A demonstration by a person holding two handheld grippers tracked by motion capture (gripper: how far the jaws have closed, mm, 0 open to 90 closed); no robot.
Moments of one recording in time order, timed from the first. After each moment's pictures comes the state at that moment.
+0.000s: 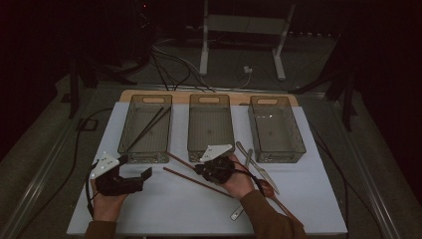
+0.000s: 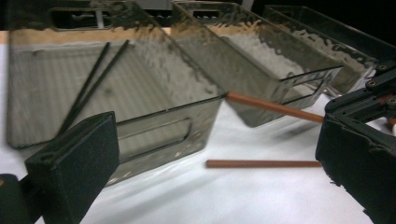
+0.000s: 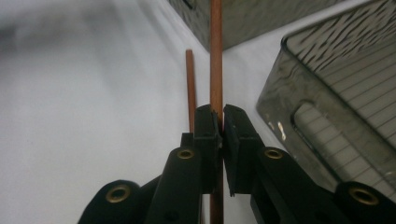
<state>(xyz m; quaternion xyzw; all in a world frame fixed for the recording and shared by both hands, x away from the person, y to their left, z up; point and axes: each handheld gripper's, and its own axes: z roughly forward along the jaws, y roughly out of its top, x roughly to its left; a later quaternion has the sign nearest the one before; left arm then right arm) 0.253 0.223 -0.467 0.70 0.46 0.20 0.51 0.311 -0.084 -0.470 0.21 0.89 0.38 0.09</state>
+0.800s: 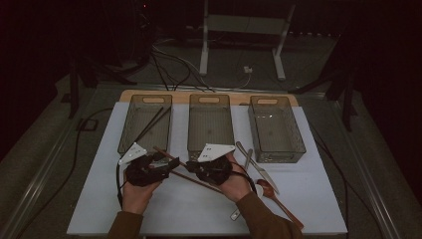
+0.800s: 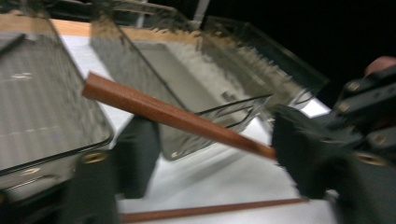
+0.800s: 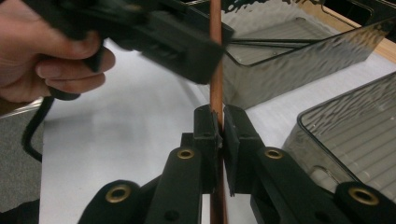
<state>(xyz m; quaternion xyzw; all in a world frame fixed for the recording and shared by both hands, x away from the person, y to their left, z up) 0.278 0.167 -0.464 0.68 0.45 0.09 0.57 0.293 -0.074 -0.442 0.19 0.86 0.46 0.09</state>
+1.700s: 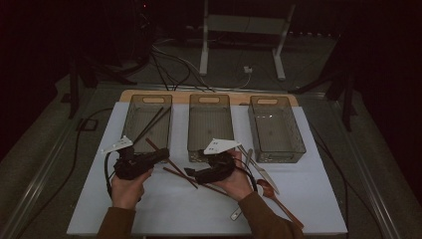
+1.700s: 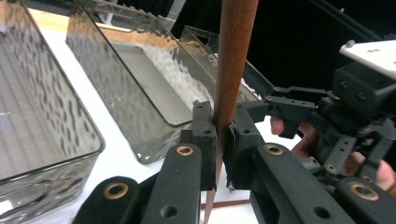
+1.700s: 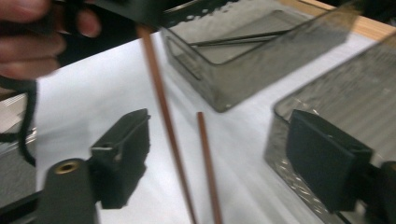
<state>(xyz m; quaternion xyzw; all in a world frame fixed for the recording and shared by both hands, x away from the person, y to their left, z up) 0.282 0.200 -0.436 0.67 0.46 0.03 0.59 0.307 -0.087 -0.446 0.26 0.84 0.48 0.08</state>
